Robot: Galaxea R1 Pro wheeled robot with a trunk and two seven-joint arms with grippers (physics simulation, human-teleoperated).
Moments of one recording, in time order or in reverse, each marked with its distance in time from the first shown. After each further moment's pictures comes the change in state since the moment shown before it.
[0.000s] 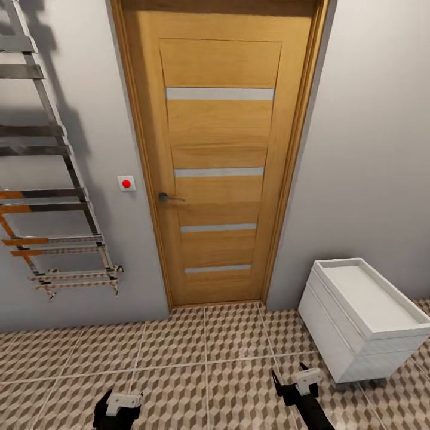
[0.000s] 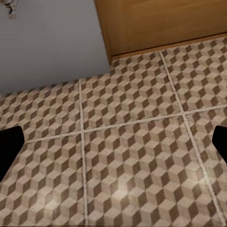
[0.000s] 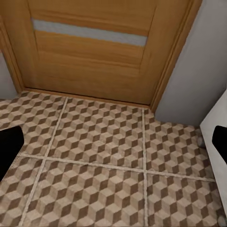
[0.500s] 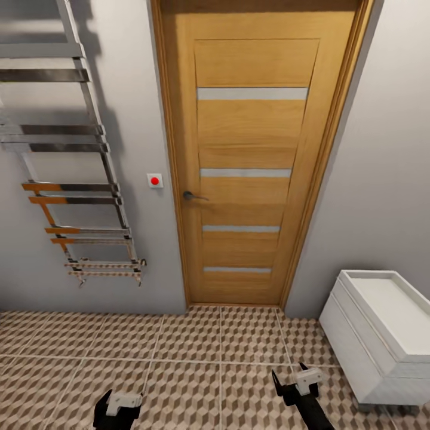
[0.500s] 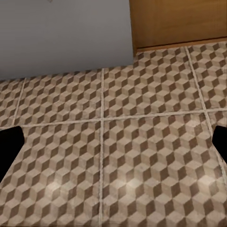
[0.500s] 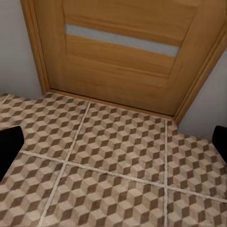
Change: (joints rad) left arm 0.000 0.000 0.000 0.000 0.000 0.000 0.000; right arm 0.000 0.000 0.000 0.000 0.000 0.000 0.000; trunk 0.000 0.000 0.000
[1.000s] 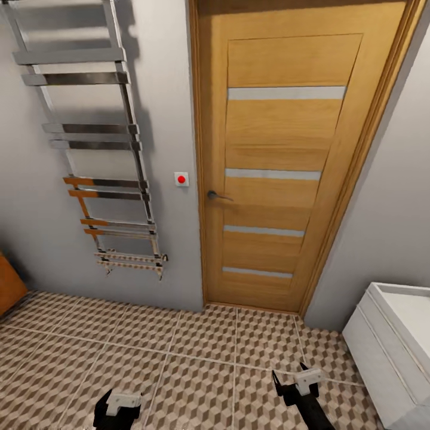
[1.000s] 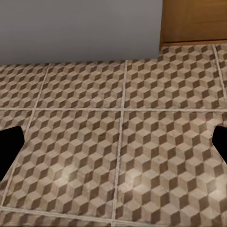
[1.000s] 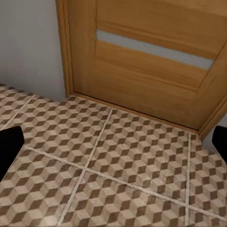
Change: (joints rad) left arm 0.000 0.000 0.000 0.000 0.000 0.000 0.000; right arm 0.000 -0.001 0.000 0.000 0.000 0.000 0.000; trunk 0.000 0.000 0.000
